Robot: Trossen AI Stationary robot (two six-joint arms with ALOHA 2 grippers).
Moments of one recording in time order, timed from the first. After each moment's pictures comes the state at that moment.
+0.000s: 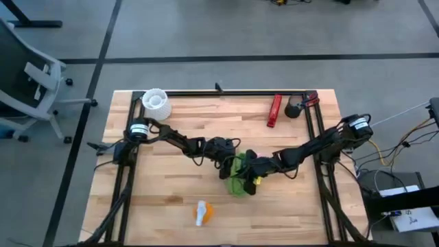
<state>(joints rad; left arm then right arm) 0.04 2.13 1.01 0.61 0.21 -0.14 0.27 1.61 0.71 0.31 0.14 0.45</state>
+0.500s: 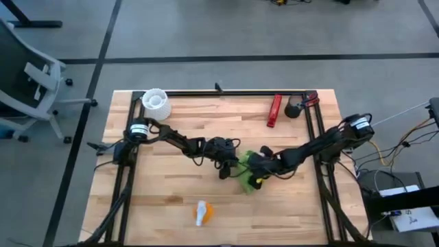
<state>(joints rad) 0.04 2.12 1.01 0.57 0.21 -0.11 0.28 1.57 0.72 -0.35 0.36 0.69</state>
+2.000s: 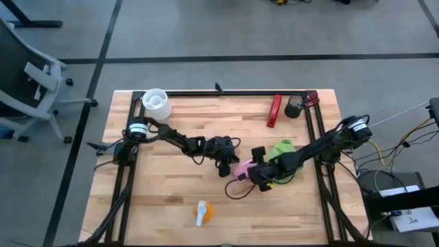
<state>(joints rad) 0.05 2.17 1.01 0.55 0.12 -0.10 0.33 1.69 0.82 -0.32 0.38 -0.07</state>
